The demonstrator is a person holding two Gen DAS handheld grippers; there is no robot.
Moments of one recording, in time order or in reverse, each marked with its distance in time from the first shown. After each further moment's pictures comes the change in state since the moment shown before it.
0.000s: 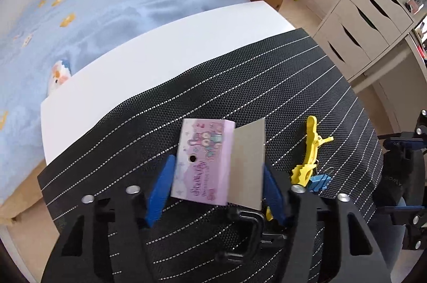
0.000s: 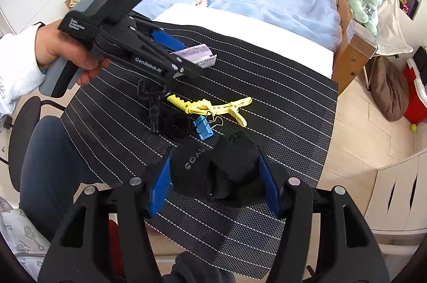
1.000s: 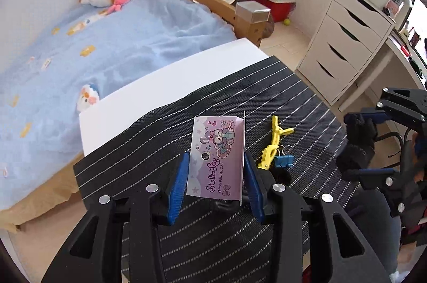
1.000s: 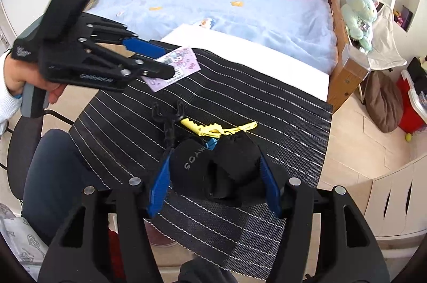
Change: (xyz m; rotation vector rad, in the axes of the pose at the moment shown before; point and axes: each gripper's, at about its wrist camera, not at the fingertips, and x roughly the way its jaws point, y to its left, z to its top) left arm -0.089 -0.020 -0.039 0.045 -0.188 0.041; right arm -0.029 0.023 0.011 -0.016 -0.094 -0.029
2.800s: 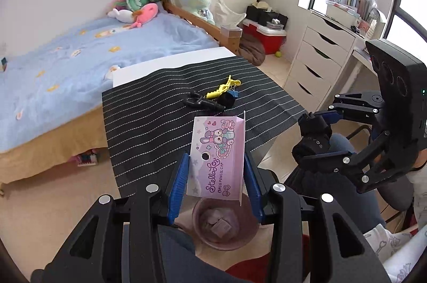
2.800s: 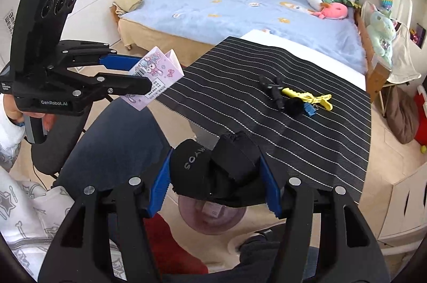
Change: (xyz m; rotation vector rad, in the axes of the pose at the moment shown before) left arm -0.129 -0.056 -0.185 -0.090 -0.219 -0.007; right arm -0.059 0.137 -0.096 -0.084 -0.104 0.126
